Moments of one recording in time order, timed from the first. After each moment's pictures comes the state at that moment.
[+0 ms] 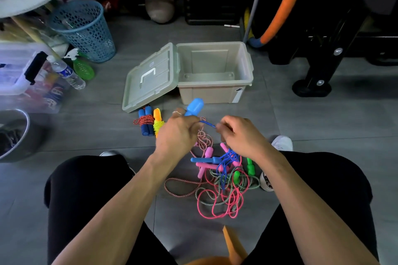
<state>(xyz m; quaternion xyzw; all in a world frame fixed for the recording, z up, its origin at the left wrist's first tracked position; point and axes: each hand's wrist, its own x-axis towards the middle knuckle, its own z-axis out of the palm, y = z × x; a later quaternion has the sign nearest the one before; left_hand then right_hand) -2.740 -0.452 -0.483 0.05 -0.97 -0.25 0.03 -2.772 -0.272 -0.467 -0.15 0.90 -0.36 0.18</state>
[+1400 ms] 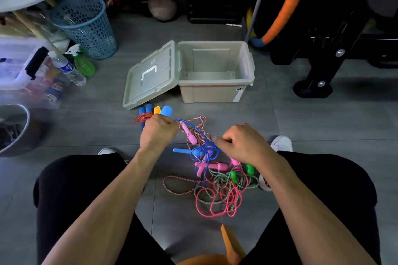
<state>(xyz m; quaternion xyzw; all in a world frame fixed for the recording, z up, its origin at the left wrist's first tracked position) -2.754 -0.490 -0.506 0.32 -0.89 -0.33 -0.08 -2.764 -0.265 -0.478 -0.22 0.94 -0.21 0.16</state>
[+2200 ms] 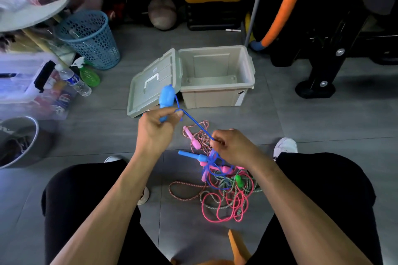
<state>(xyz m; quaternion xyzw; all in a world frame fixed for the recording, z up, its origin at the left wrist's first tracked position) -2.731 -0.485 -0.448 0.16 -0.83 -0.53 0.10 -2.766 -0.283 -0.503 -0.20 0.91 -0.32 0.19</state>
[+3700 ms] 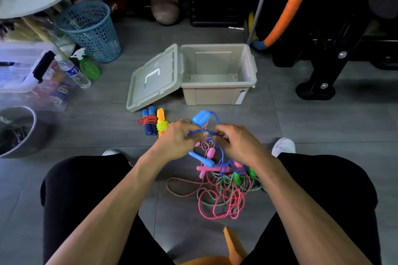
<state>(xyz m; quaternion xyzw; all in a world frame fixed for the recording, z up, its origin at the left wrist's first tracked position) -2.729 -0.465 -0.472 0.01 -0.90 -0.42 -0.11 -2.763 -0.277 -0.486 -0.23 0.91 -0.31 0.17</state>
